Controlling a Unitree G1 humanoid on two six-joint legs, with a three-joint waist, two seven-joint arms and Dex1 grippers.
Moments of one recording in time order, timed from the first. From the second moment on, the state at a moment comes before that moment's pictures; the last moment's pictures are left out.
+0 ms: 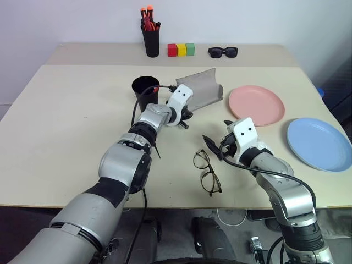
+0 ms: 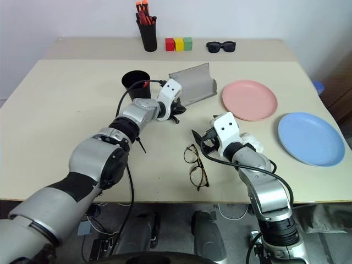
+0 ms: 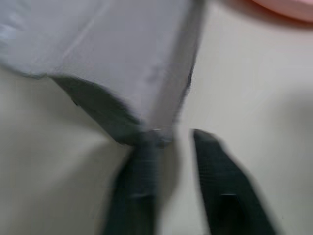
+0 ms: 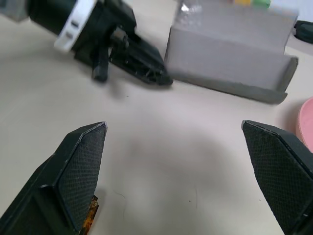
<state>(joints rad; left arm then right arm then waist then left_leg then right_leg) -1.29 0.01 0.00 1.34 0.13 0.21 -0.59 -0.17 -0.40 0.05 -0.47 0.16 0.61 0.36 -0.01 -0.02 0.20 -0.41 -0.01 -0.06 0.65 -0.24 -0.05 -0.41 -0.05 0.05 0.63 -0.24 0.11</state>
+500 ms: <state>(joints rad) -1.27 0.00 0.04 1.31 0.08 0.17 -0.63 -0.18 -0.40 0.05 -0.47 0.16 0.61 0.36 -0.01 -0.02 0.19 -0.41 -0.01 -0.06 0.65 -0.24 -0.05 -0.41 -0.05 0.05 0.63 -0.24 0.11</state>
